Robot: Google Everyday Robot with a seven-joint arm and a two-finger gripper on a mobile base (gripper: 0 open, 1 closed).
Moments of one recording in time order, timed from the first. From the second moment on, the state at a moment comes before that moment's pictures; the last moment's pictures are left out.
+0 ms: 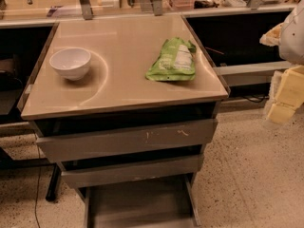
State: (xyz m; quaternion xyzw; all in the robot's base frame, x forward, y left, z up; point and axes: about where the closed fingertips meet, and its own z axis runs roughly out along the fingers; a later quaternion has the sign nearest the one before) arm 0.438 -0.217 0.976 -0.60 0.78 -0.03 0.16
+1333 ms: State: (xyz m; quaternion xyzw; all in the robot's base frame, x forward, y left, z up) arm 0.438 -0.217 0.976 -0.60 0.78 -0.03 0.16
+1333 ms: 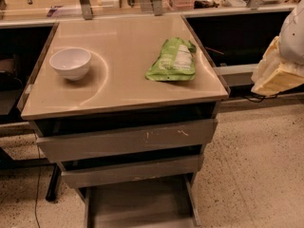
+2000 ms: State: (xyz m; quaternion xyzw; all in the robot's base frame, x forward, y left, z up) arm 0.439 -0.221 0.976 -0.60 0.78 -0.05 0.16
